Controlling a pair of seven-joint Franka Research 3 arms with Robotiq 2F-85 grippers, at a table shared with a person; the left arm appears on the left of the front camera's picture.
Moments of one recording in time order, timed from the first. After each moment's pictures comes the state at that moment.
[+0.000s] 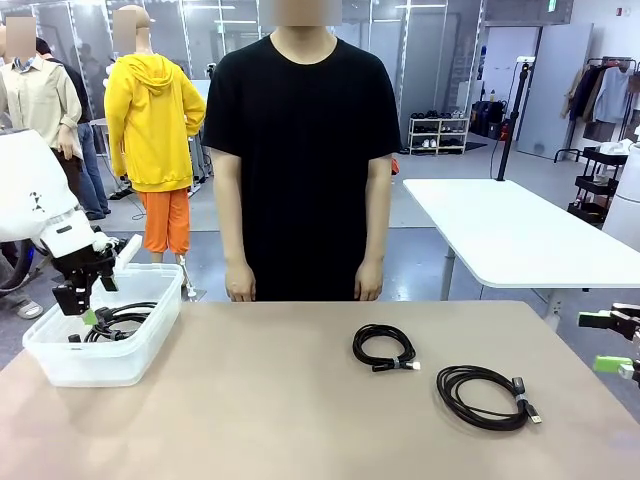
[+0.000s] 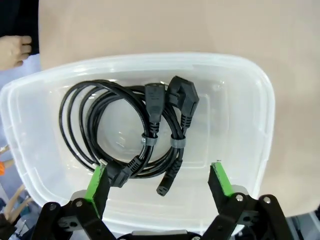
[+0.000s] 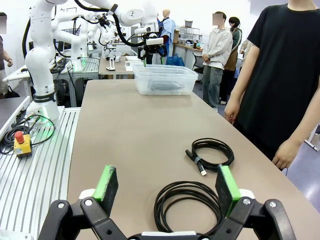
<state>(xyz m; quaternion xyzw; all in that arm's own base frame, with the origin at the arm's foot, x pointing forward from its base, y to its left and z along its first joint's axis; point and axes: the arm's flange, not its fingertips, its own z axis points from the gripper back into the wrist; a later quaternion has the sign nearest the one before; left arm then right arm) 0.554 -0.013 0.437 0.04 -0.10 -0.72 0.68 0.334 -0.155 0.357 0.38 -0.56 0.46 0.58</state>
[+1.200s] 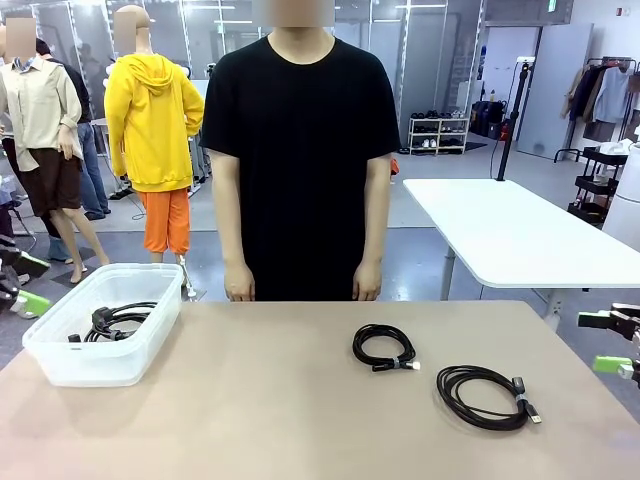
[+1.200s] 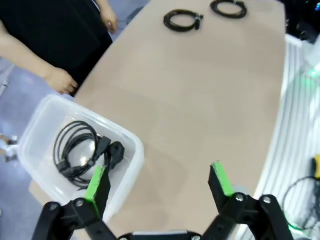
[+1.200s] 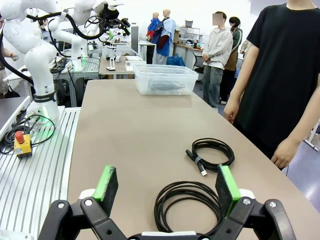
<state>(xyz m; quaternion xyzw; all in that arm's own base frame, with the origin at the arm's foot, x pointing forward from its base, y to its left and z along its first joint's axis) 0.334 0.024 0.530 -0.12 -0.38 -0.50 0.76 0.334 -0.154 0.357 0.38 -0.56 0.46 0.58</state>
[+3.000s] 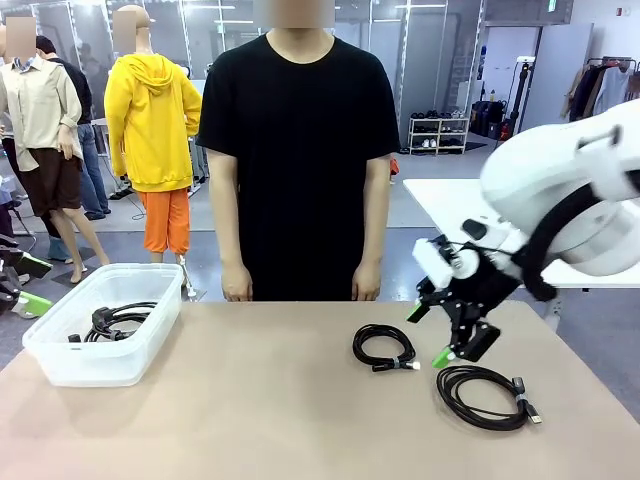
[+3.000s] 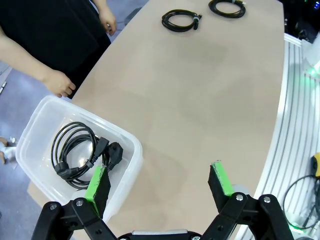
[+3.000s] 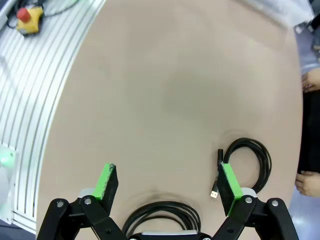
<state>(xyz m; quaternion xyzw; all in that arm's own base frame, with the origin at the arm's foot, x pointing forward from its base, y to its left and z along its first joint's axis) 0.334 0.026 0.525 -0.13 -0.38 -0.51 0.76 0.415 0.129 0.437 0.15 -0.23 0.76 0.58</state>
